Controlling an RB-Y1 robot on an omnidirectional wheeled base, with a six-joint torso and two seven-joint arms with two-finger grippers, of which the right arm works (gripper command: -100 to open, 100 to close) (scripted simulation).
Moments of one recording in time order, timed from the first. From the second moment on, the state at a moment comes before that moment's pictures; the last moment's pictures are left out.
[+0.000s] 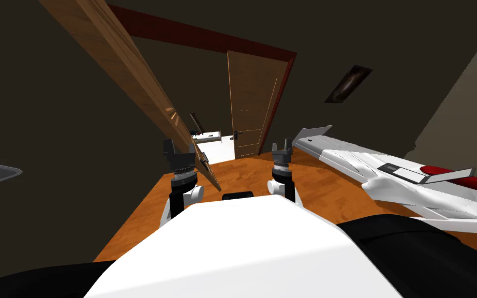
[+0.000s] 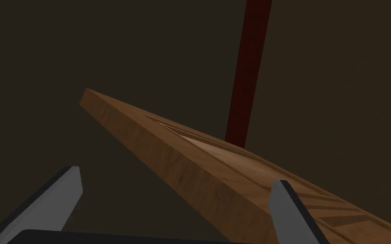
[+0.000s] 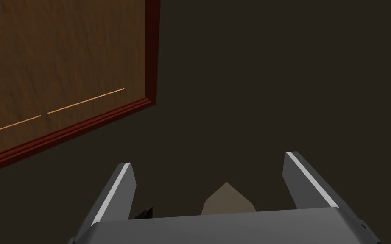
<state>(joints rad) 0.48 0.03 0.01 -2.30 0.00 -0.50 -0.03</state>
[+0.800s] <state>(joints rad) 0.39 0.00 -0.03 -2.14 -0.04 -0.51 0.01</state>
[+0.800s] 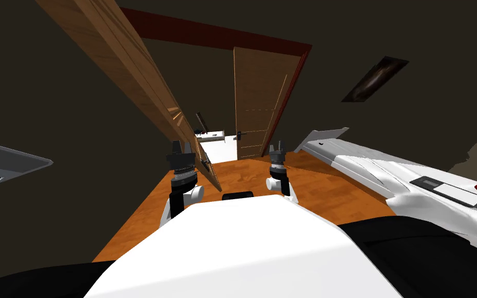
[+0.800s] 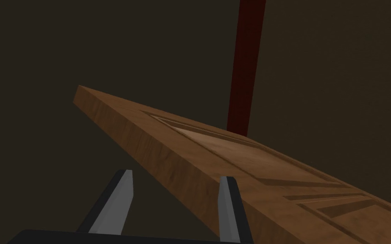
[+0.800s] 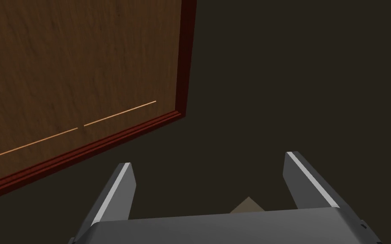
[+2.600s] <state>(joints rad) 0.12 -0.07 -0.16 -1.67 -0.17 -0.52 0.13</state>
